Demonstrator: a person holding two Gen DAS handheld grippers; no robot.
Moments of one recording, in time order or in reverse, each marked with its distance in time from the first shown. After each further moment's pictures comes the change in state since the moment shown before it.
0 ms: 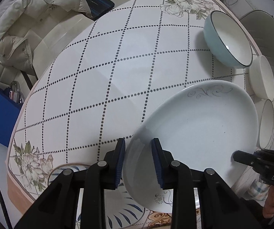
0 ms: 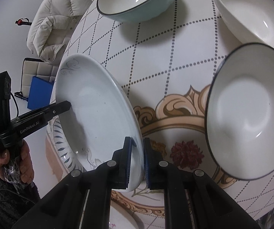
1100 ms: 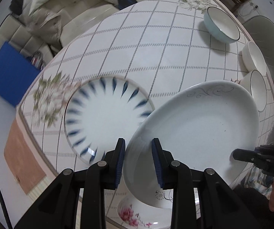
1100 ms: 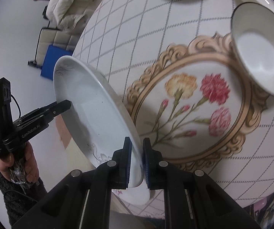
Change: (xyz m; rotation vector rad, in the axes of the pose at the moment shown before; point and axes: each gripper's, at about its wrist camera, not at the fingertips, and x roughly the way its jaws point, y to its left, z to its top) left arm -0.070 -0.007 -0.145 -0.149 -0.020 0.054; right arm -0.024 0.019 -0.111 -0.140 0.172 0.069
